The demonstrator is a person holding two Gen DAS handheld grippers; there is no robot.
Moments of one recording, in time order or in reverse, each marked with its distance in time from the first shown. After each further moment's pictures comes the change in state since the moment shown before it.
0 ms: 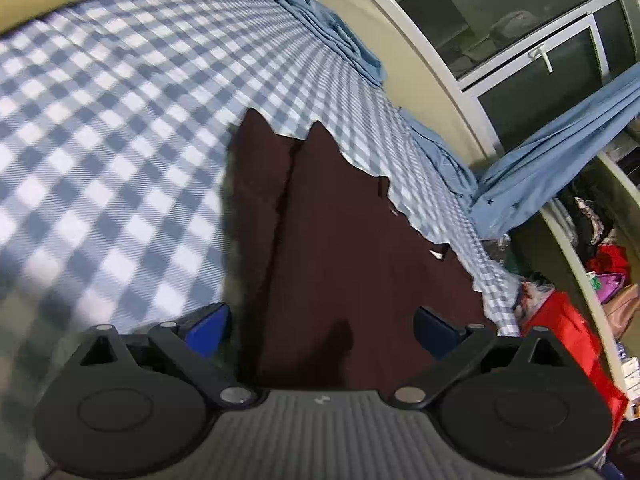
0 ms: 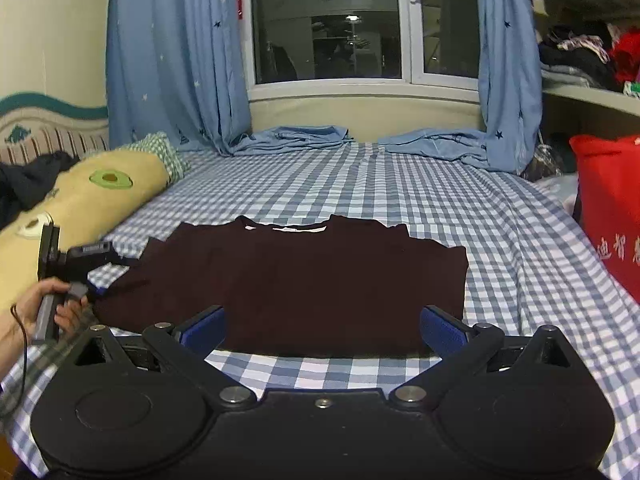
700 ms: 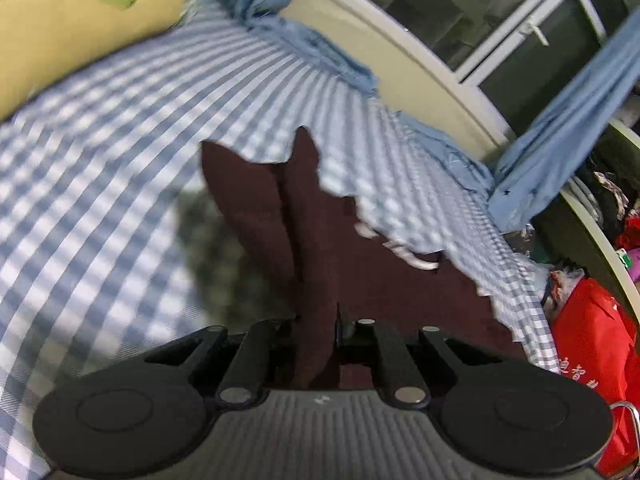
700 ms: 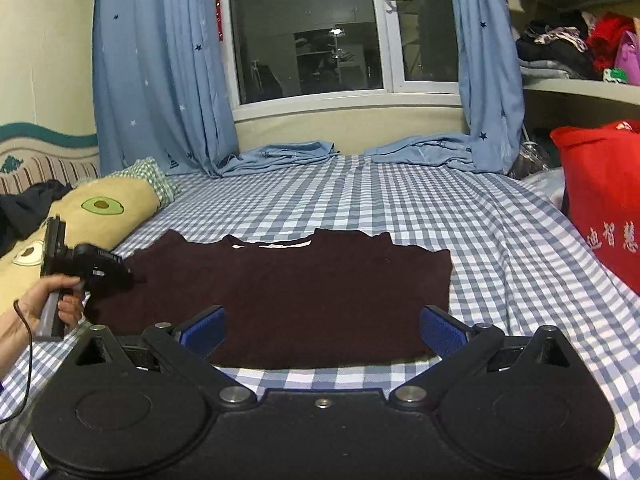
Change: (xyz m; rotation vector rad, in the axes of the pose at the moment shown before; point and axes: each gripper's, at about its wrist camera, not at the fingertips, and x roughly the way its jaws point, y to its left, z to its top) left arm -0.002 -0.103 0.015 0.146 -0.056 0.136; right arm -0.010 -0.036 -0.011 0.093 -0.052 -0.001
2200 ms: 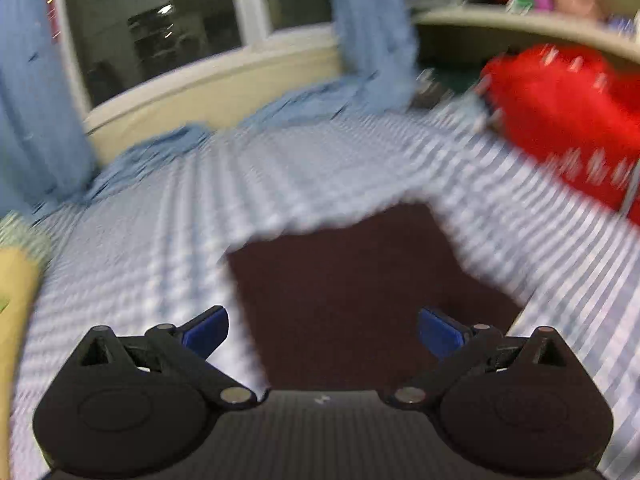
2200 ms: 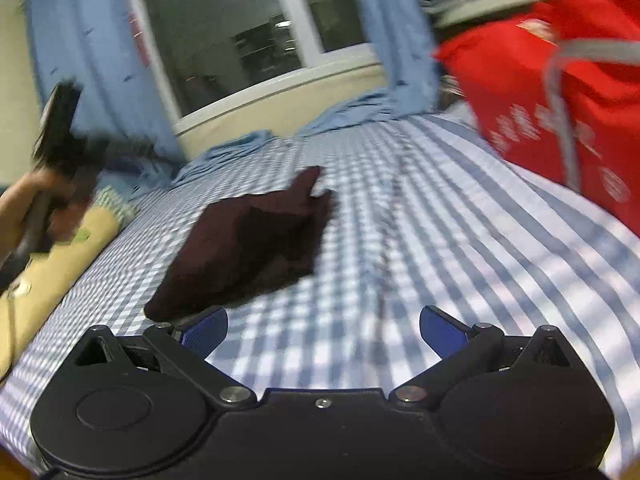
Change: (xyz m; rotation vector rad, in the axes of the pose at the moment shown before) left arm 0.026 -0.290 -0.134 0.842 0.026 0.255; right arm -0.040 -0.175 -0.070 0.191 0.042 0.011
